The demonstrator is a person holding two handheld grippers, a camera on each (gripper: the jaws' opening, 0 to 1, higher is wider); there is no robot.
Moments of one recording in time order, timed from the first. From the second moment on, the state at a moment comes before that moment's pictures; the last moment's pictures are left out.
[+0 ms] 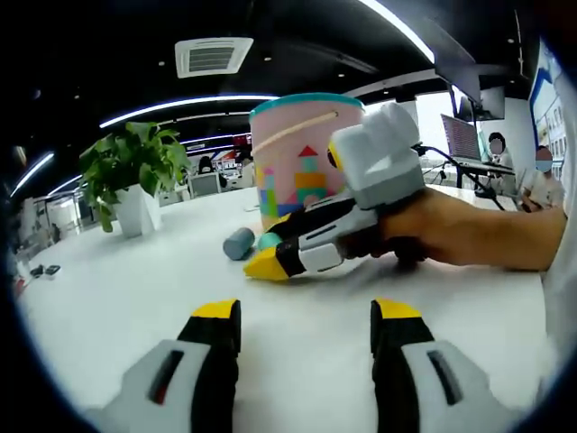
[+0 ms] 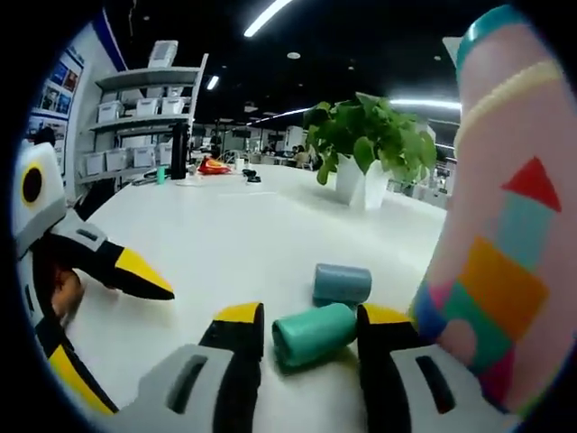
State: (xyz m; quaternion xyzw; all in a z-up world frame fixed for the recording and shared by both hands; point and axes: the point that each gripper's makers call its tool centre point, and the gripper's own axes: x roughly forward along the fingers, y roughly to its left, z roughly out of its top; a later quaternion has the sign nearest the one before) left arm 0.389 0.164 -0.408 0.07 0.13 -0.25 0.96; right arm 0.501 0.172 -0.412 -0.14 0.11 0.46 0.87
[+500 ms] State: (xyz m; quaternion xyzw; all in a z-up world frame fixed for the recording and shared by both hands) left arm 0.390 0.163 -0.407 0.07 0.13 -0.25 0.96; right arm 0.459 0.165 -0.413 -0.17 0.08 0.59 0.78
